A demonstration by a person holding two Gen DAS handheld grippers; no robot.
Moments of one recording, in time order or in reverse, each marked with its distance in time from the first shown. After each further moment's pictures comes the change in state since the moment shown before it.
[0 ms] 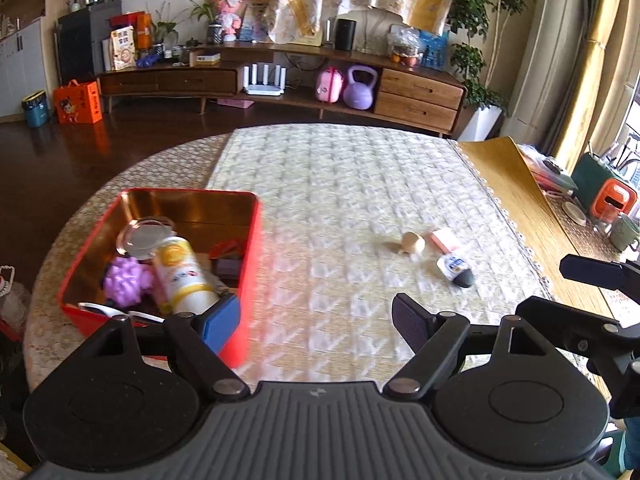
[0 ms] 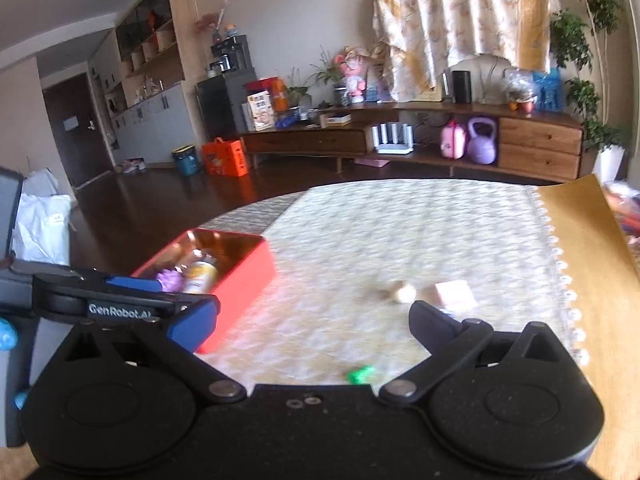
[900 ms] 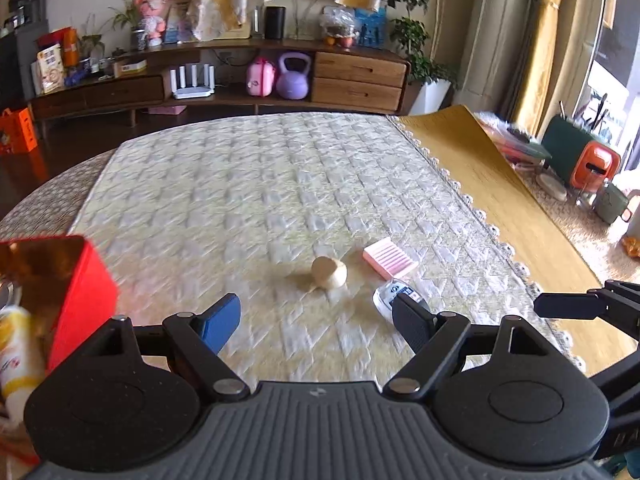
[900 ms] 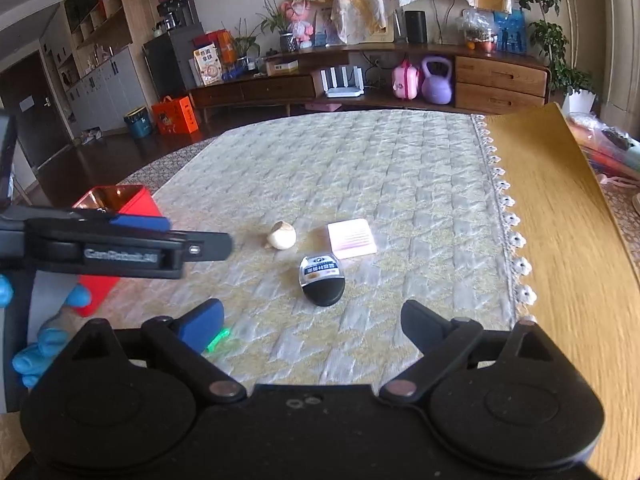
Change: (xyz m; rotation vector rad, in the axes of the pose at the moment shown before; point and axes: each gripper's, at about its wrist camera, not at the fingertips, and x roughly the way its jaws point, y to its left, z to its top) left arm 0.128 -0.089 0.027 0.142 0.016 -0.114; right arm 0.065 -0.103 -0.023 0.067 0.164 -0.074
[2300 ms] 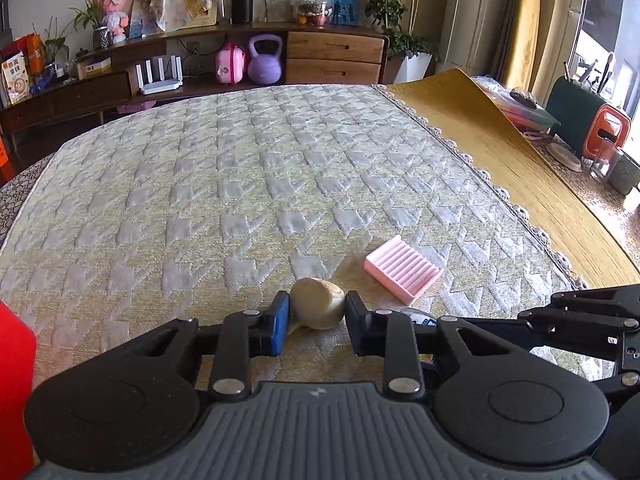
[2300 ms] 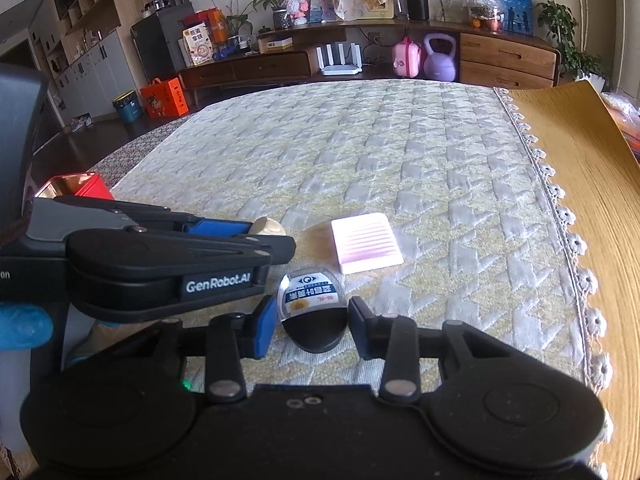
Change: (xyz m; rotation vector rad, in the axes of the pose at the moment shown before) left arm 0.091 -0.008 0.009 0.066 0.038 -0.046; right arm 0.068 0.001 0.011 0.021 0.053 -0.019
